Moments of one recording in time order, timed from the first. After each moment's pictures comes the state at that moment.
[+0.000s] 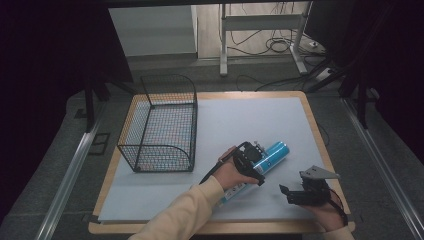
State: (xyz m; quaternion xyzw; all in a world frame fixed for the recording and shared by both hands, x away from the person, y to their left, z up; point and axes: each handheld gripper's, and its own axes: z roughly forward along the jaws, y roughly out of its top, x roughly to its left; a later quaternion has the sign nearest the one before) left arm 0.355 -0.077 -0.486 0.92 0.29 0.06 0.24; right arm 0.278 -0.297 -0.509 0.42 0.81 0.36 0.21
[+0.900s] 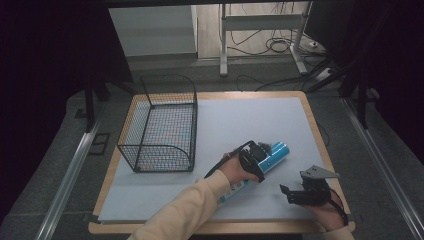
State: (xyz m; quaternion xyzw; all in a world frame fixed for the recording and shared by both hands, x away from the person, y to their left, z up) left arm 0.370 -0.093 -0.489 0.94 0.29 0.01 0.15; right arm 0.279 -0.298 -0.509 0.42 0.81 0.35 0.21
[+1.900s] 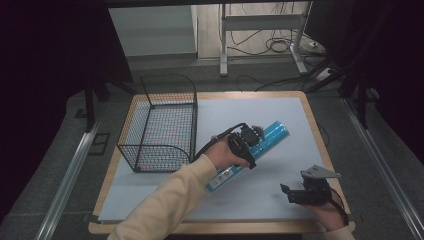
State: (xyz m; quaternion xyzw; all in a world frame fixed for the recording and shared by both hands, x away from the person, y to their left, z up) left arm 0.373 -0.055 -0.416 0.95 0.27 0.04 0.18; right arm 0.279 -0.299 -0.508 0.43 0.80 0.36 0.21
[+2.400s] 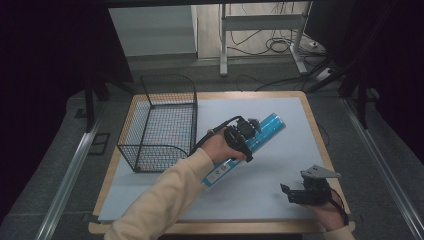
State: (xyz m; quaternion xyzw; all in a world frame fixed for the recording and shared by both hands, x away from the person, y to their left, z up) left arm 0.385 -0.046 -0.405 0.95 0.27 0.04 0.17; right arm 0.280 -0.299 -0.509 0.43 0.80 0.36 0.21
